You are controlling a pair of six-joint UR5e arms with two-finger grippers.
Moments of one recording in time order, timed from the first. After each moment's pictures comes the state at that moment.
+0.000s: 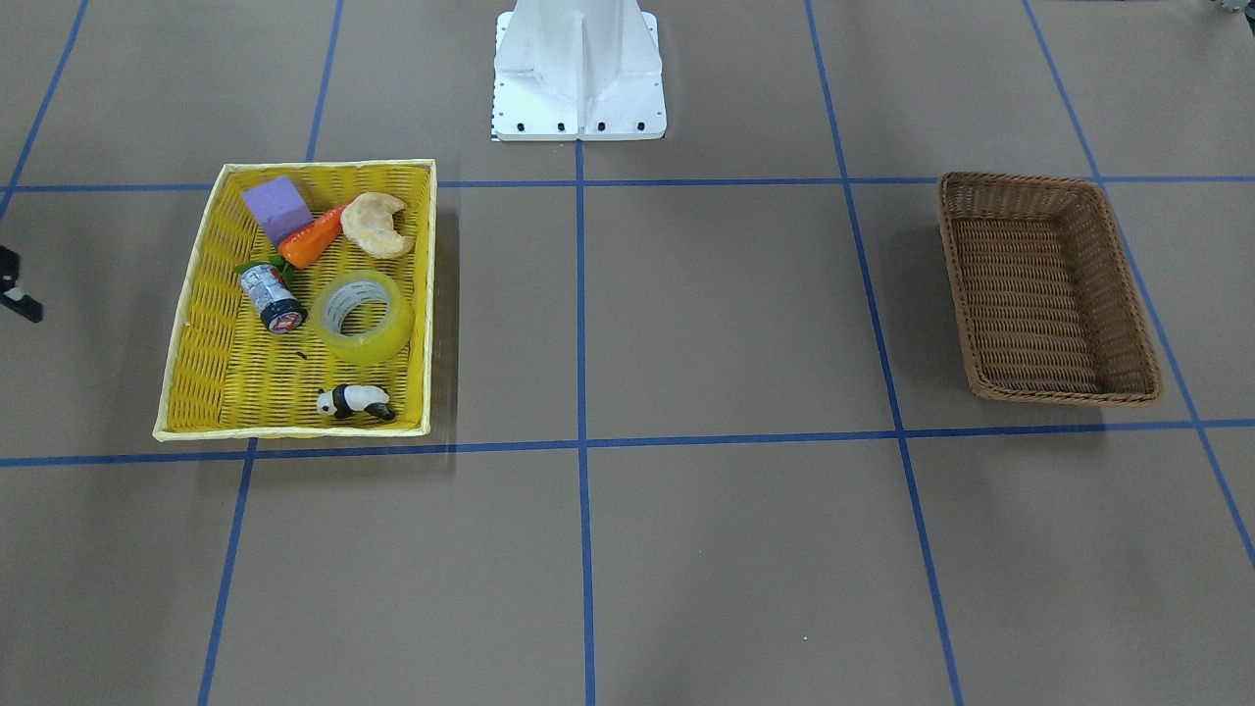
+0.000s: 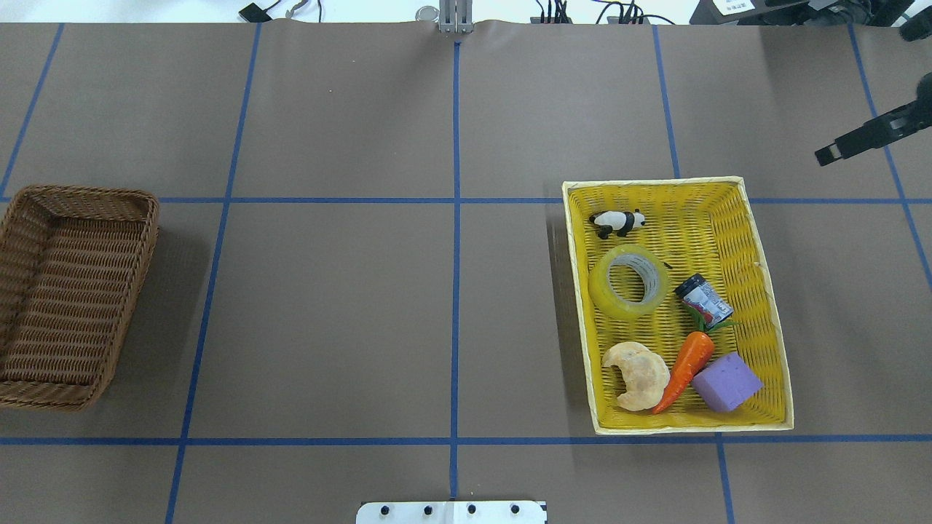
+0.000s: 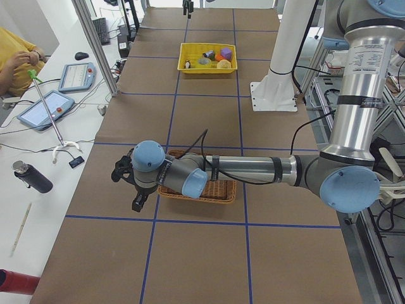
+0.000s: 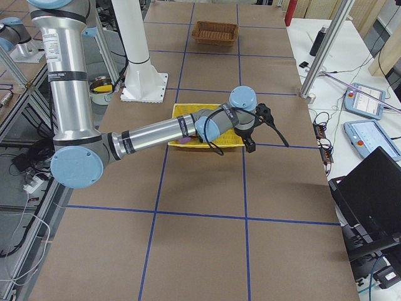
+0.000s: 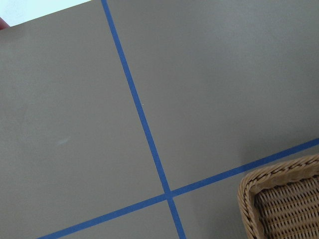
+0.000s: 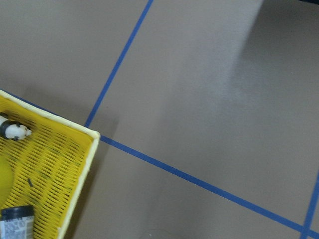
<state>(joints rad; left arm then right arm) -1.57 -1.68 -1.46 -1.97 -2.43 -0.01 1.23 -1.44 1.80 -1.26 2.44 0.29</state>
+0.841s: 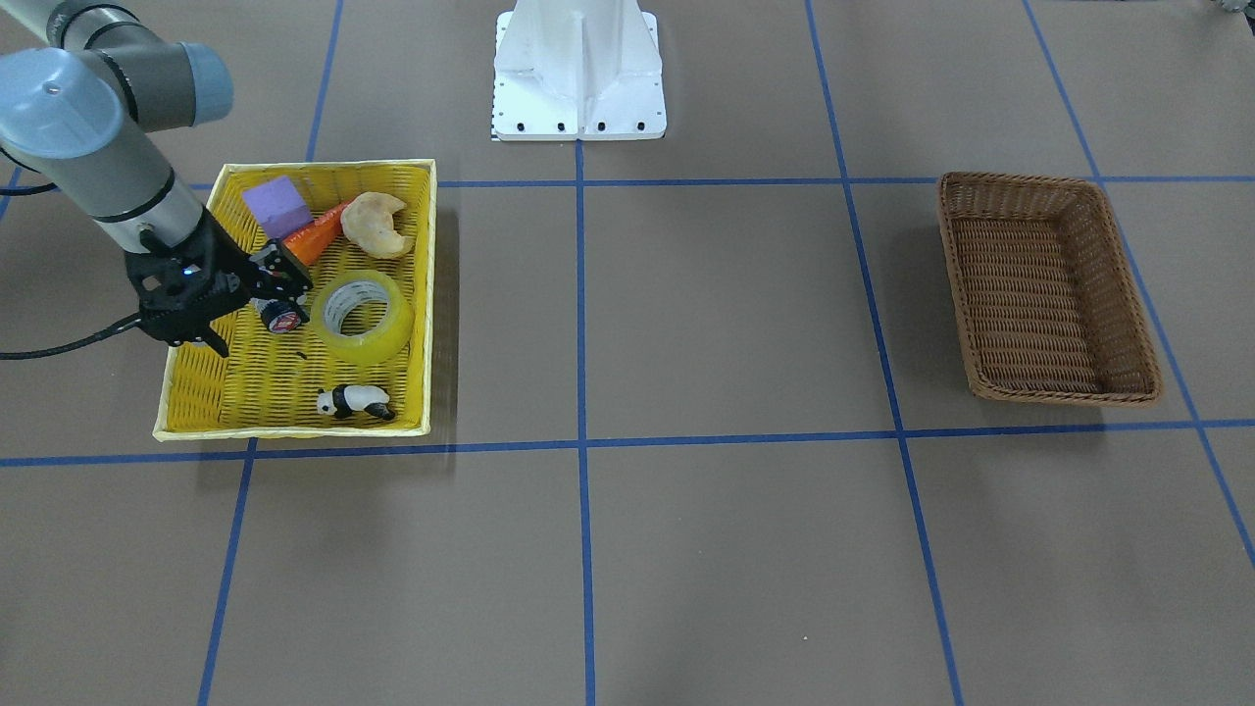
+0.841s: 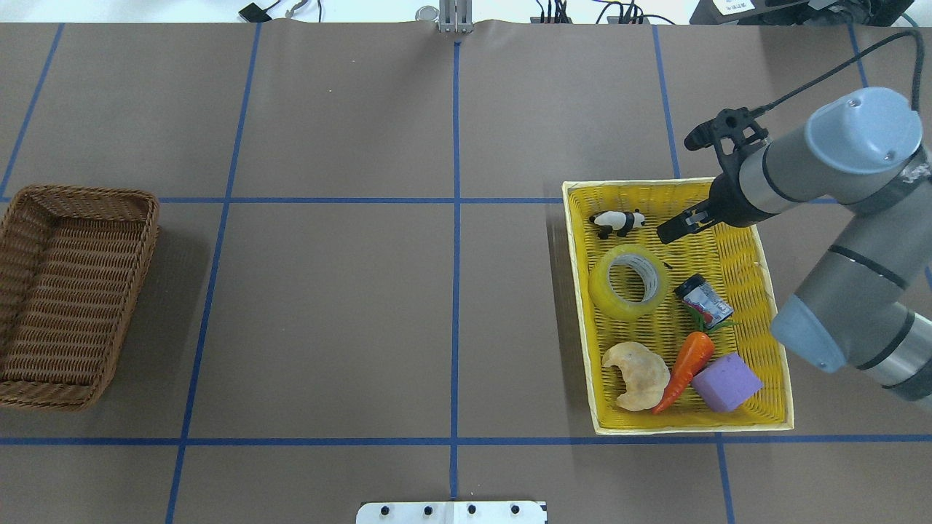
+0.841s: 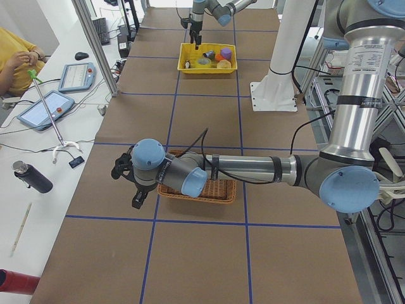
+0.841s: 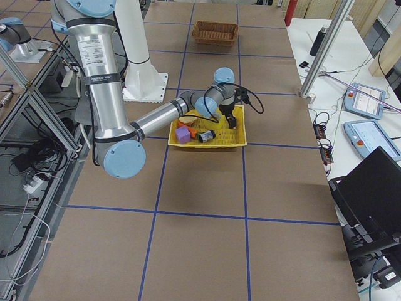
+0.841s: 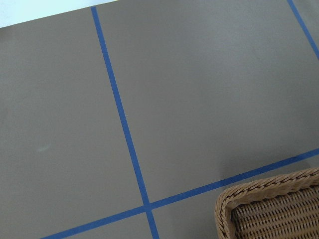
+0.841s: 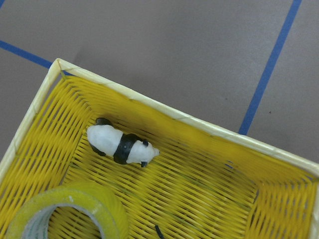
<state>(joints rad) -1.57 -1.68 -1.47 -1.98 -2.44 -0.01 0.79 -1.35 1.83 -1.26 2.02 0.61</state>
